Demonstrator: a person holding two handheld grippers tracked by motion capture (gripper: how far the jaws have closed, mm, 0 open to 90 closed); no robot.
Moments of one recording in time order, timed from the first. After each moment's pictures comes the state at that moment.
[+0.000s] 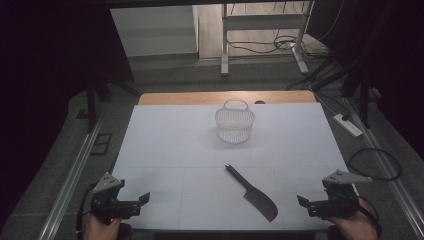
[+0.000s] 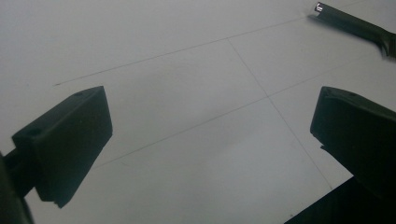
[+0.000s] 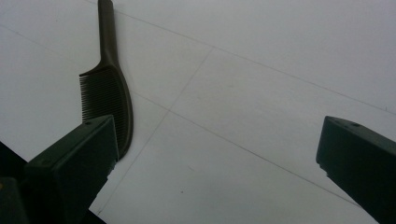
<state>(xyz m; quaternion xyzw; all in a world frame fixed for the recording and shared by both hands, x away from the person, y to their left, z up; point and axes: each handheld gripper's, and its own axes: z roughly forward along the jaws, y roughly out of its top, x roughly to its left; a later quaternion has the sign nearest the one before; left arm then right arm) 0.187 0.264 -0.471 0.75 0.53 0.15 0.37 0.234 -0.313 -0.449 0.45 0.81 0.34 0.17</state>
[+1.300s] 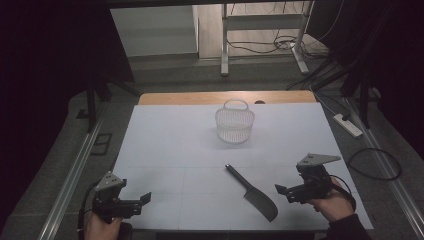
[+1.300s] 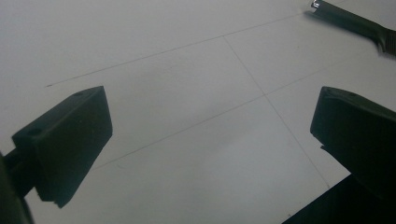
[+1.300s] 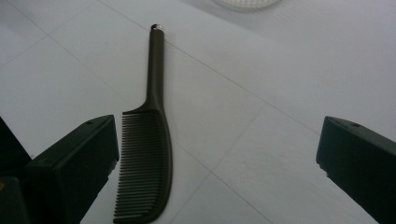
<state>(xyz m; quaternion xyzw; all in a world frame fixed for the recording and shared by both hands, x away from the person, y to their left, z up) 0.190 0.263 -0.471 0.76 0.52 0.14 0.37 0.274 -0.260 -0.437 0.38 0.85 0.35 0.12</state>
